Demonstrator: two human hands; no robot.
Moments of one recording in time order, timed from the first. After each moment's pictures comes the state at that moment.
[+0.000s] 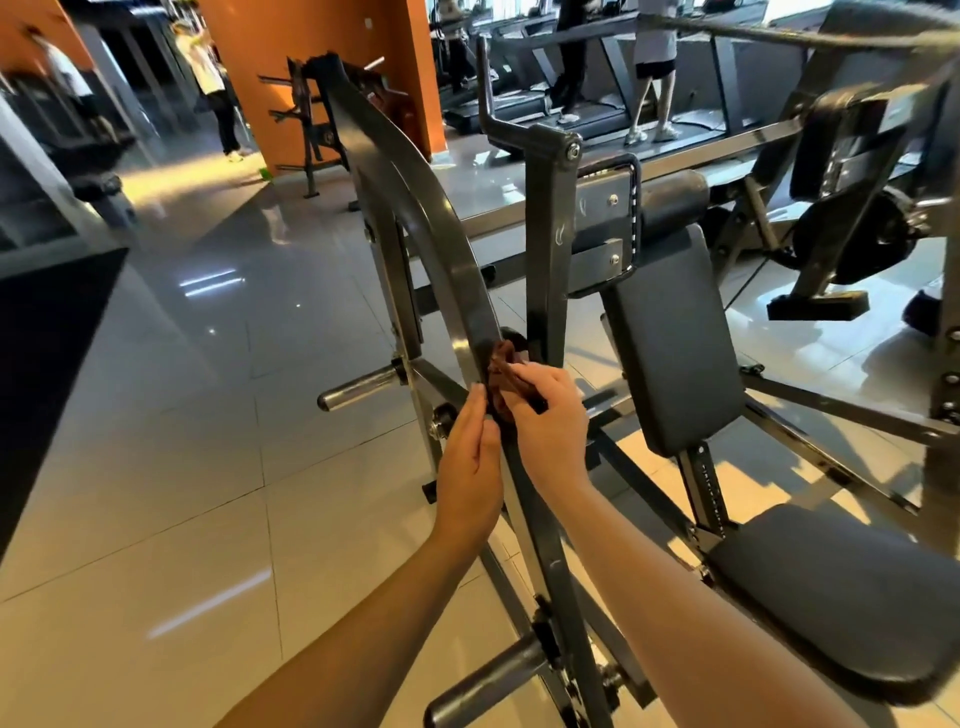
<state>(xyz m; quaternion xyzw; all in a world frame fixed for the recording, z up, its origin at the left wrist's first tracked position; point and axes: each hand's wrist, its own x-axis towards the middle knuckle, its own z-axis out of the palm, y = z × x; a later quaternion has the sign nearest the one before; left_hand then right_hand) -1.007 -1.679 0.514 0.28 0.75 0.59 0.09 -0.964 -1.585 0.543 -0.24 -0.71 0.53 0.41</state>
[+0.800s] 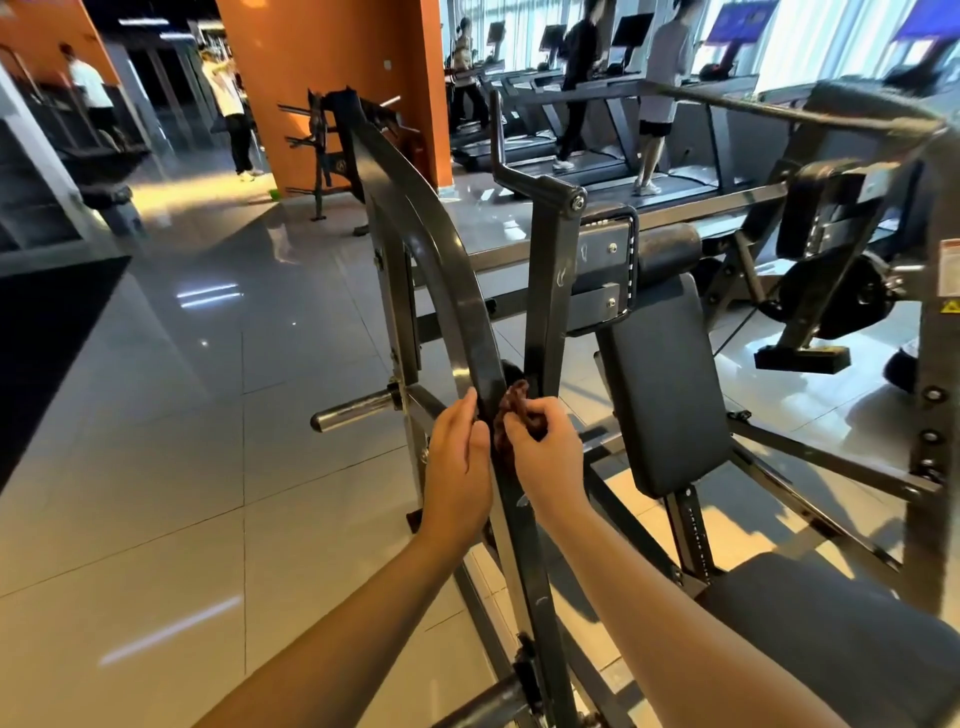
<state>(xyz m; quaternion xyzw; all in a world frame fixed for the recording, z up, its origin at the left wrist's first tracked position) -1.020 -1.671 0.539 0.29 0.77 0.57 0.02 -0.963 -1.580 0.553 -0.28 -0.70 0.56 0.35</state>
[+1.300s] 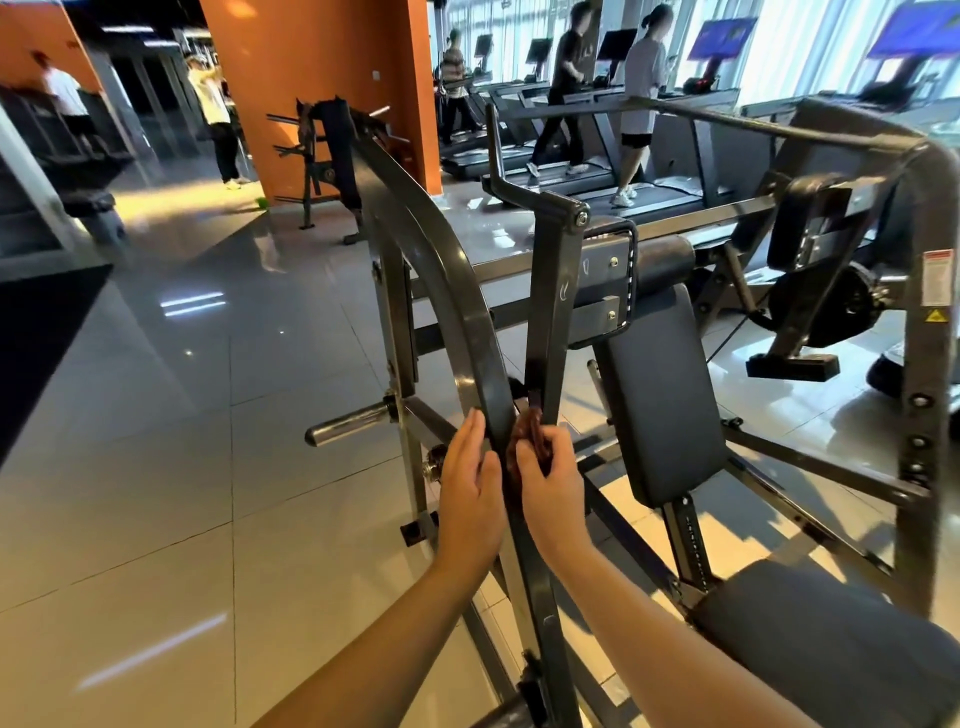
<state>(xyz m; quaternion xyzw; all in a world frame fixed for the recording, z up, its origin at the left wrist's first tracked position) -1.016 -1.669 0.530 0.27 0.75 0.60 0.07 -0.959 -1.591 0.535 -0.28 -0.68 0.58 0.35</state>
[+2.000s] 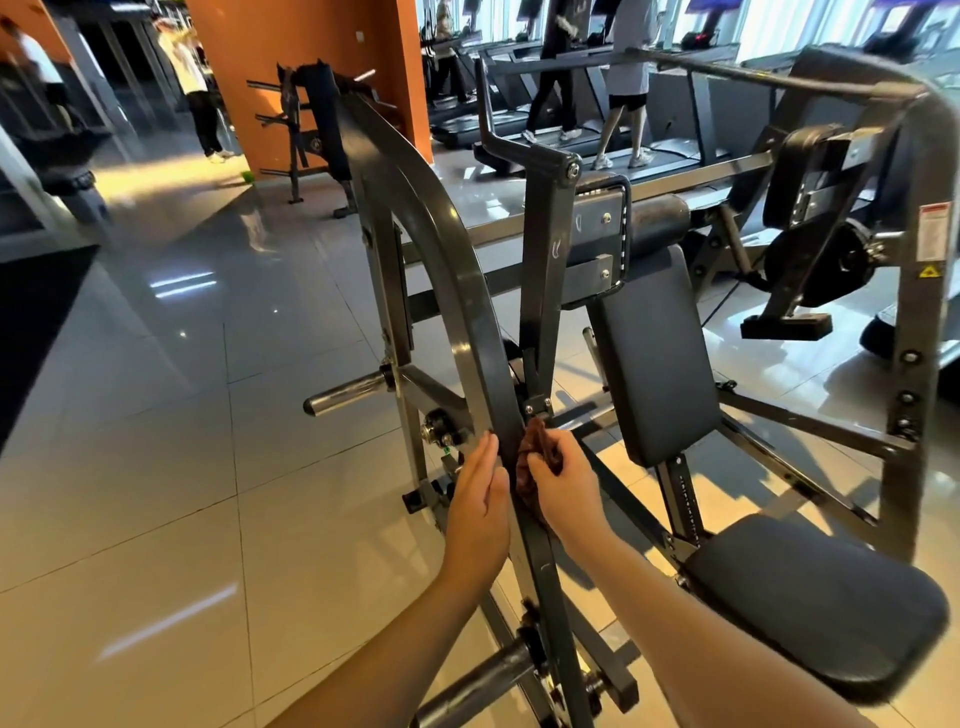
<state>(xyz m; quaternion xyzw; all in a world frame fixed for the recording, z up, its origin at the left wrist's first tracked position) -0.980 -1.699 0.485 0.29 0.76 0.56 0.16 -0.926 -1.591 0.495 -0.35 -0.71 0.56 0.25</state>
